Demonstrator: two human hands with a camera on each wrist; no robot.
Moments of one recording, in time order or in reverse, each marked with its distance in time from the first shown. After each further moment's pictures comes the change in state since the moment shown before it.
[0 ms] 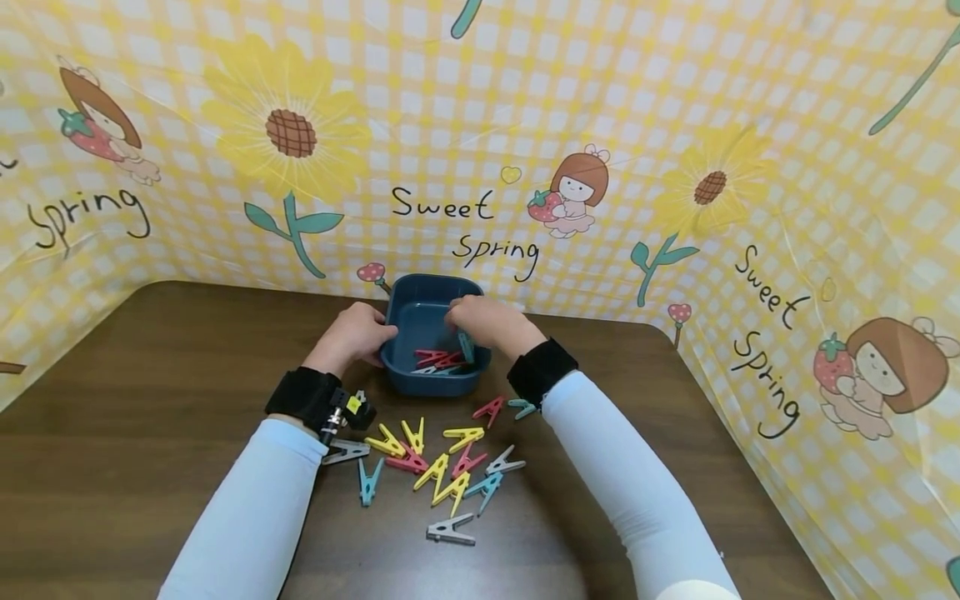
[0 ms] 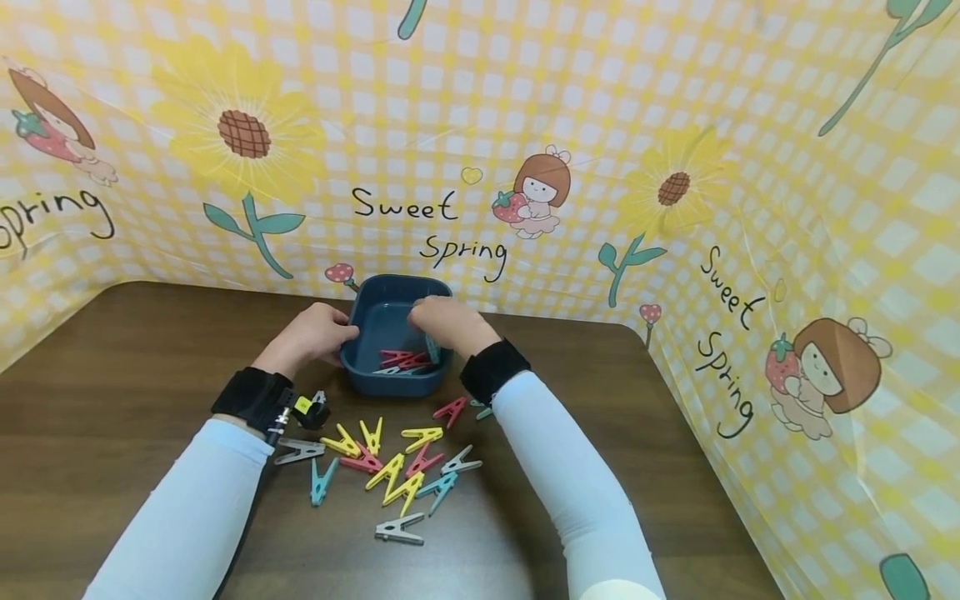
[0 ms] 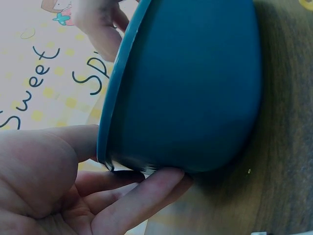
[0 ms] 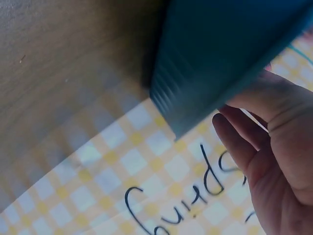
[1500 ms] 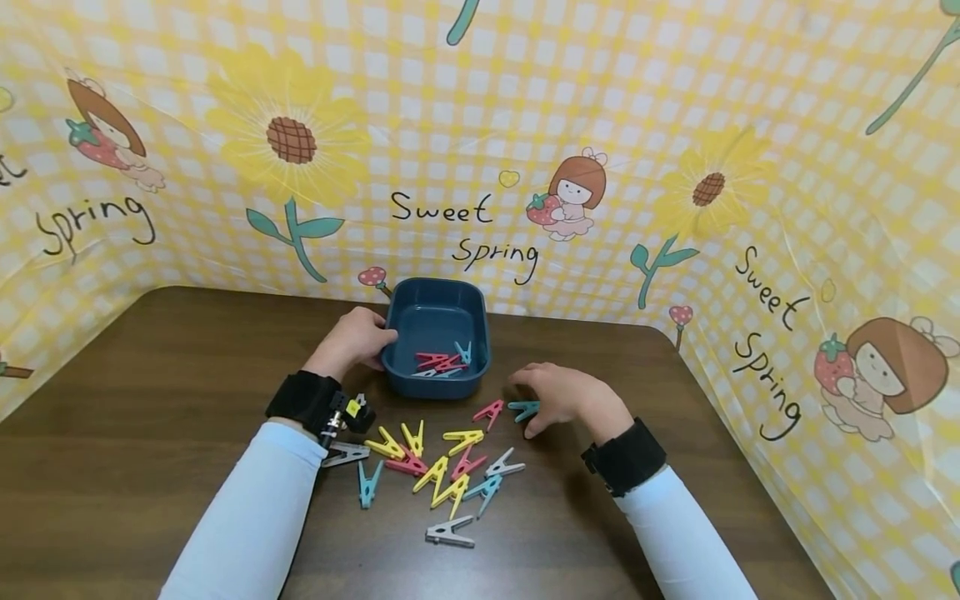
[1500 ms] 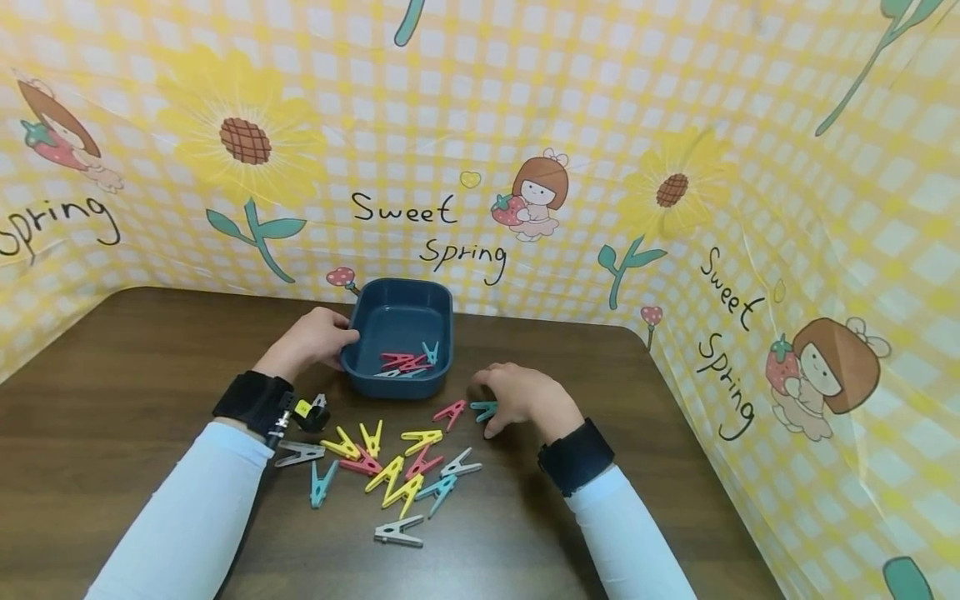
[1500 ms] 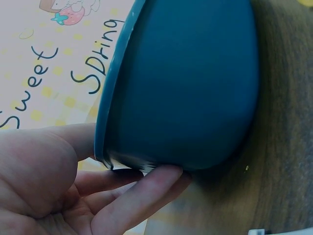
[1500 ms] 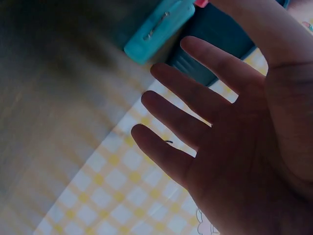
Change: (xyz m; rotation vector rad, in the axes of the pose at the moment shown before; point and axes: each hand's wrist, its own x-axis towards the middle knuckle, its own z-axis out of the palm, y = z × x) left_hand -0.003 0.004 0.002 -0.004 -0.001 -0.025; right_hand -0.130 0.012 0.059 0.438 -0.124 0.193
